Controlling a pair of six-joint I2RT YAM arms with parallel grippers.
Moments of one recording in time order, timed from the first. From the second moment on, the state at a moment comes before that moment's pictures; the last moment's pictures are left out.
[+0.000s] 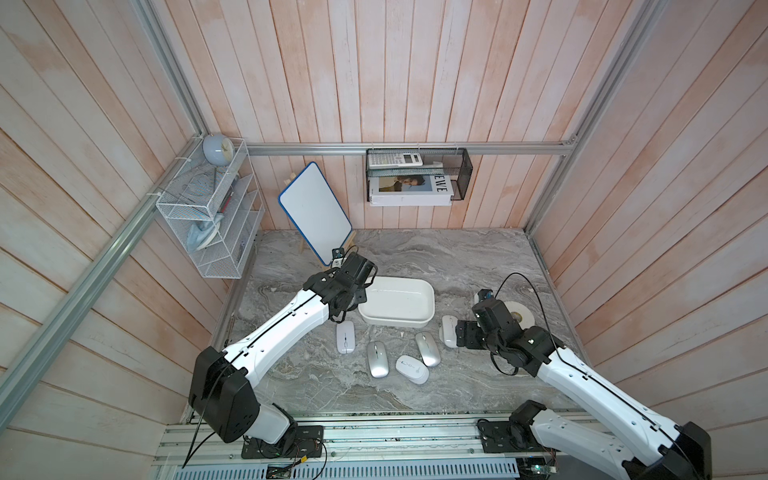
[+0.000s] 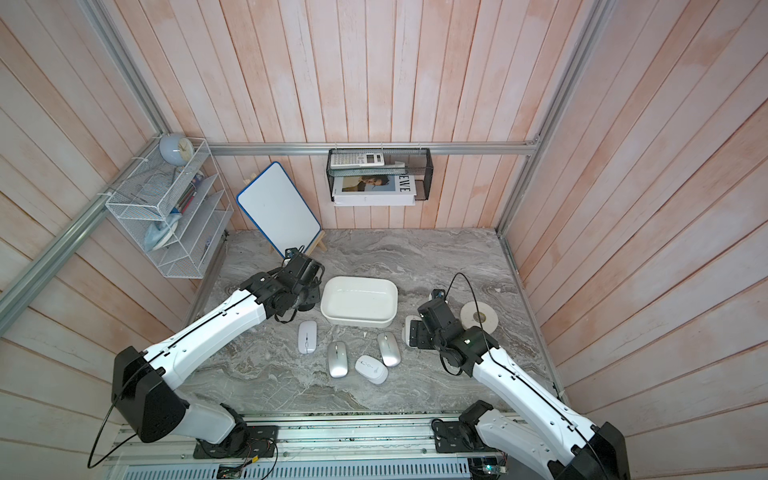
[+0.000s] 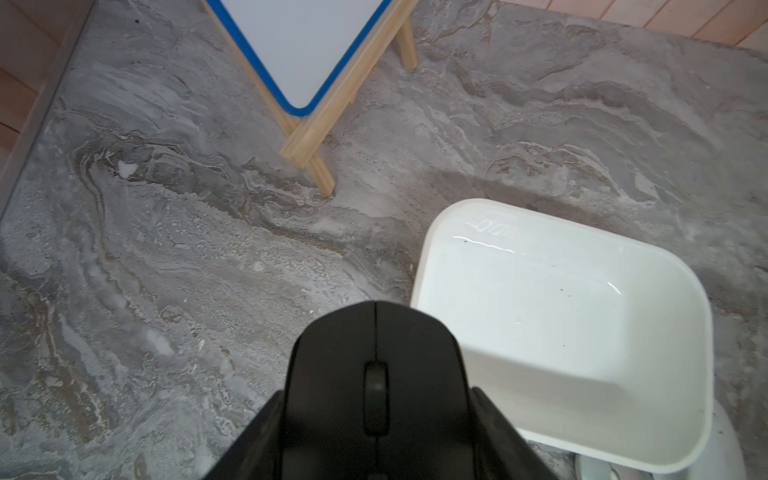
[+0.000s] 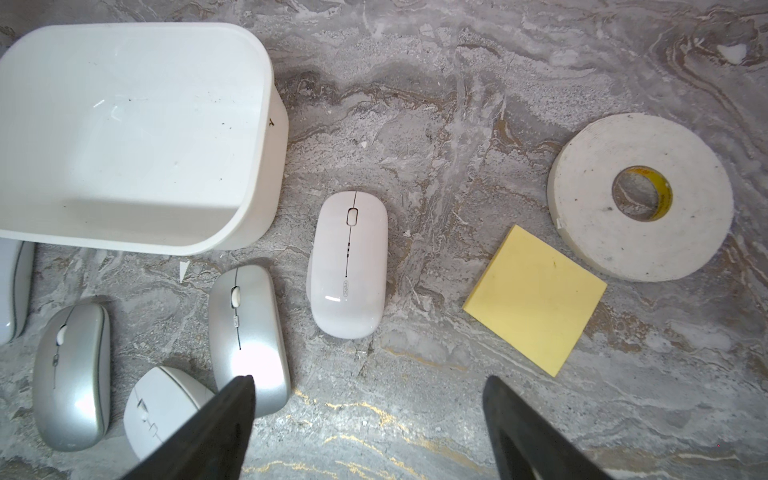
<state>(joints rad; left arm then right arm) -0.59 1.47 1.28 -0.84 -0.40 -0.66 0.63 0.96 0.76 -0.76 0.25 0.56</state>
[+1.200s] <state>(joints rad) -0.30 1.78 1.06 -0.53 -0.19 -0.50 0.66 1.18 0.81 -0.72 0.24 0.61</state>
